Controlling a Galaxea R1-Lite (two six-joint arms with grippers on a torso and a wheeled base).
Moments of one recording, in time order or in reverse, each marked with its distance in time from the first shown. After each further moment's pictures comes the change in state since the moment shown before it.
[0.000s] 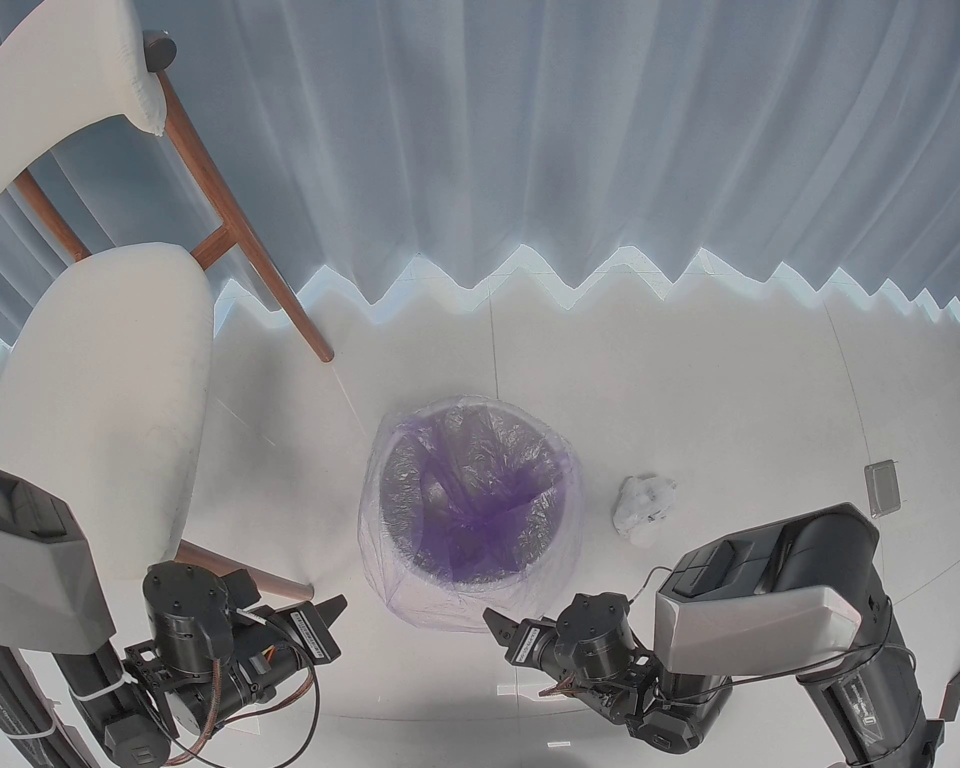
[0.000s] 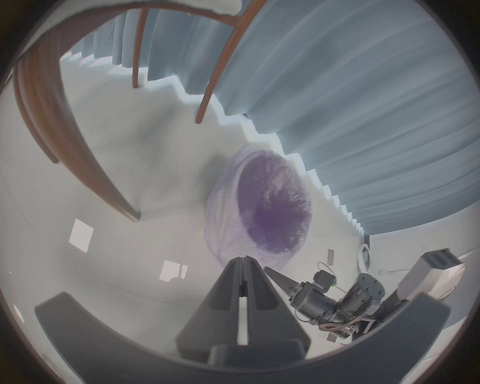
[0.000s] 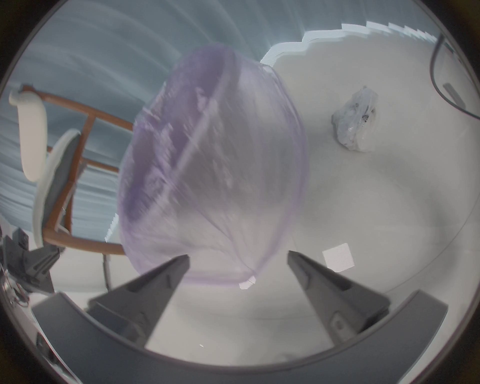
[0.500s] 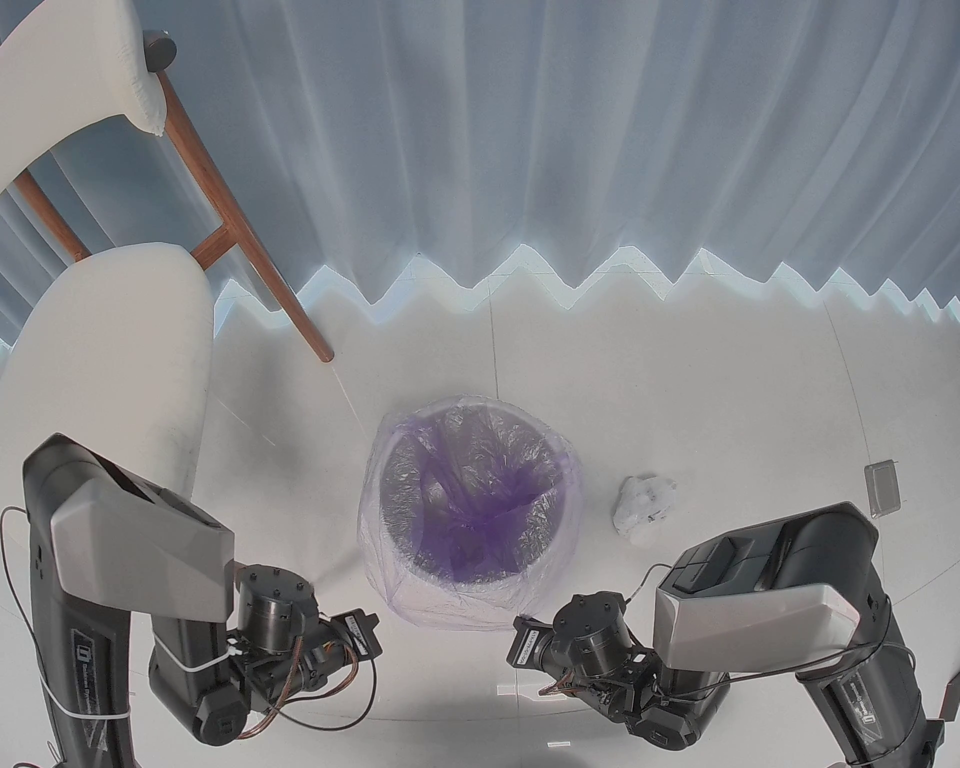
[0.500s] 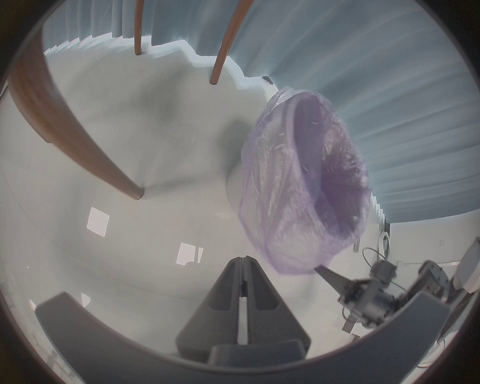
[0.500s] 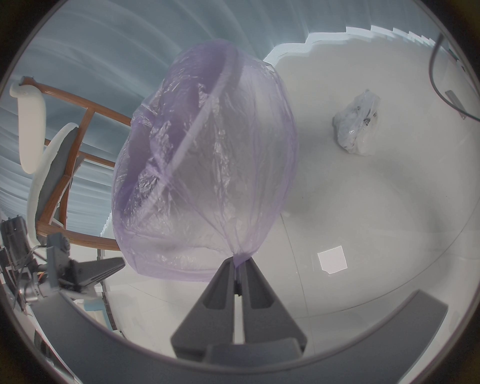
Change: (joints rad) left arm 0.071 0.378 -0.223 0.012 -0.069 0.024; right arm -0.008 0.004 -0.020 0.055 -0.004 -0.042
